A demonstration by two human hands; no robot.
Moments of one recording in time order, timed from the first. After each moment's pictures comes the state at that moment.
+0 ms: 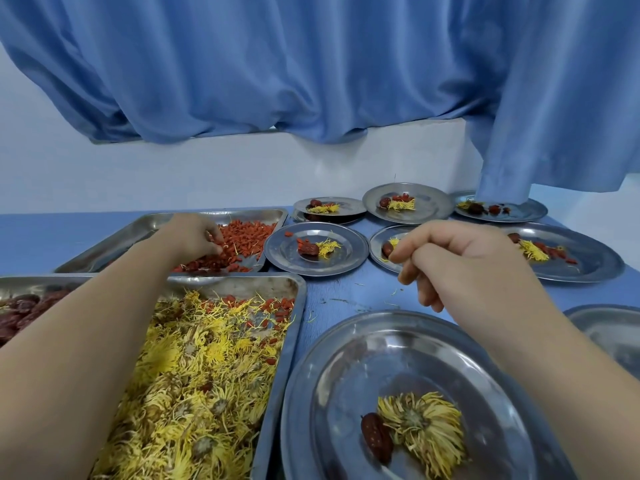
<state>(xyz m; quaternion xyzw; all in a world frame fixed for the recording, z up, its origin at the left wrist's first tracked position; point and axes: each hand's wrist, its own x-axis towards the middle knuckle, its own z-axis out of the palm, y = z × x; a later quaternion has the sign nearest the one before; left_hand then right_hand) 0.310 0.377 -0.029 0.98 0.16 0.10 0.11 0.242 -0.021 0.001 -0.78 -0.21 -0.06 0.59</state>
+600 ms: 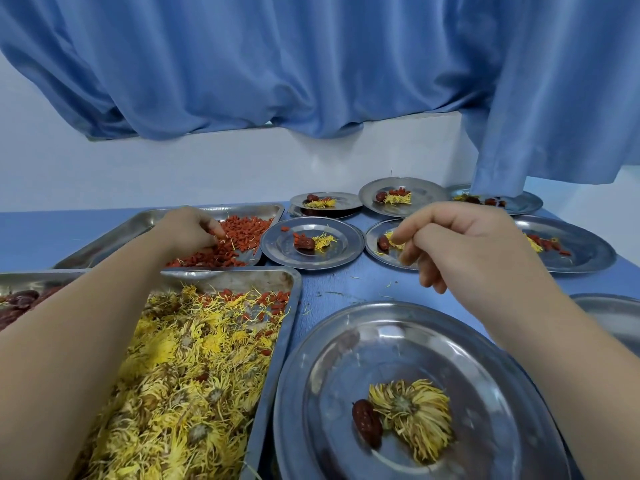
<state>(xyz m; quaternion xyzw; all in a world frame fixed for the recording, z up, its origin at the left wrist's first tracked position) 0.295 0.355 -0.021 0.95 0.17 0.13 0.23 0.247 -0.028 0.008 -0.77 -0.21 -0.07 0.60</state>
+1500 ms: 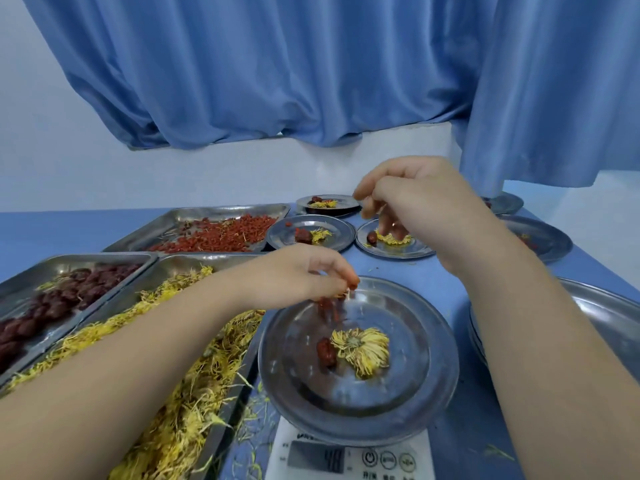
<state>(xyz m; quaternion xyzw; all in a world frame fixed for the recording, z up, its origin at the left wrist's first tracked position) 0.177 0.127 0.004 0.92 -0.08 -0.06 0.37 0.231 -0.052 0.050 -0.76 -0.27 -0.01 0.59</state>
